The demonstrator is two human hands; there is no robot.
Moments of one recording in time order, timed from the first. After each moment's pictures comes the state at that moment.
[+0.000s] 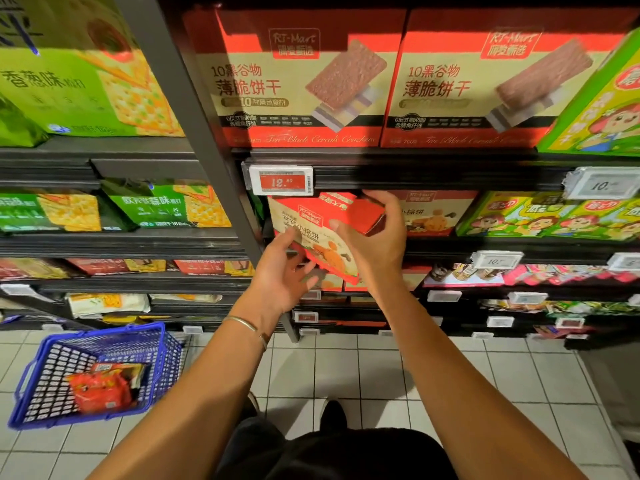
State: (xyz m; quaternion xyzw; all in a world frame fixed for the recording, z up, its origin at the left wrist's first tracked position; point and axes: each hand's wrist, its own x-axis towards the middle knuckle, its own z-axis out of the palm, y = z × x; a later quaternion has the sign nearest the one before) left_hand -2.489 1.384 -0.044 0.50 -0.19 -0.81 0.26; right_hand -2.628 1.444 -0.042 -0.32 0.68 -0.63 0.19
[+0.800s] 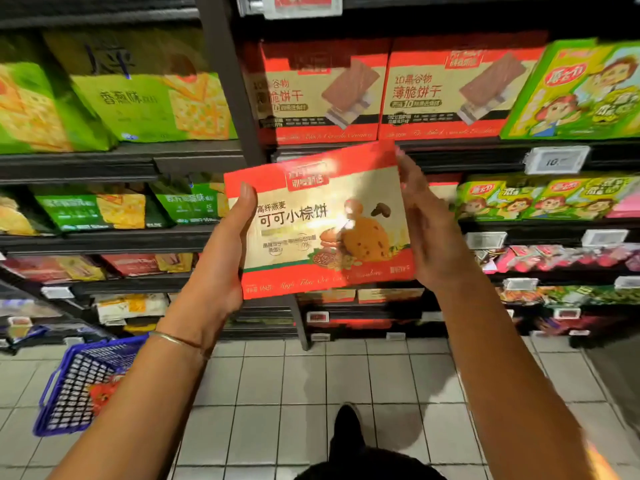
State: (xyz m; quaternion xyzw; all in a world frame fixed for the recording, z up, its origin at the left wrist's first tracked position) left_hand -2.371 1.454 0.074 0.36 -0.41 -0.77 0.32; right_hand -2.603 1.553 0.067 -0.32 0.39 -0.69 0.52
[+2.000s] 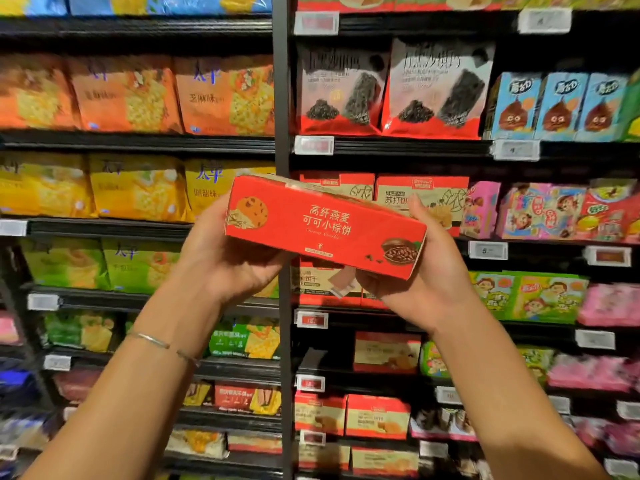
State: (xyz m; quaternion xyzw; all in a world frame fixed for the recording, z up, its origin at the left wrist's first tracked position) left_hand -2.311 1.580 0.357 0.15 -0.37 -0.79 0.46; right_hand -2.528 1.680 0.332 -0.36 0.28 -0.70 0.55
